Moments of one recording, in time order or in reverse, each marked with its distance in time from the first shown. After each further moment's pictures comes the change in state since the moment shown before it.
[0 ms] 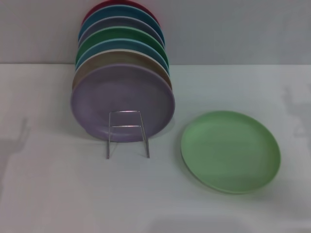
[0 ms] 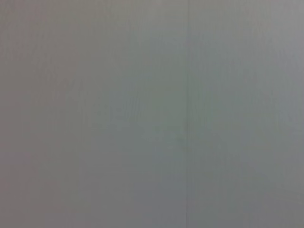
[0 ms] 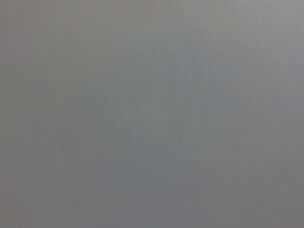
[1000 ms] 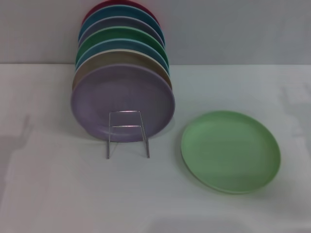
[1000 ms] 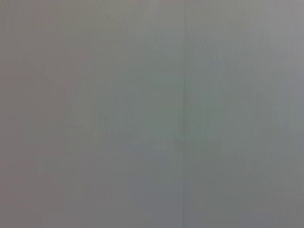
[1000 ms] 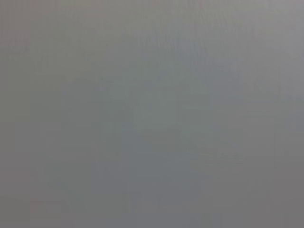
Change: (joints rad) left arm -0.021 0.003 -0.003 0.000 0.000 -0.012 0.007; right arm -0.006 -0.003 -0.024 -0.008 0.000 0.039 0.000
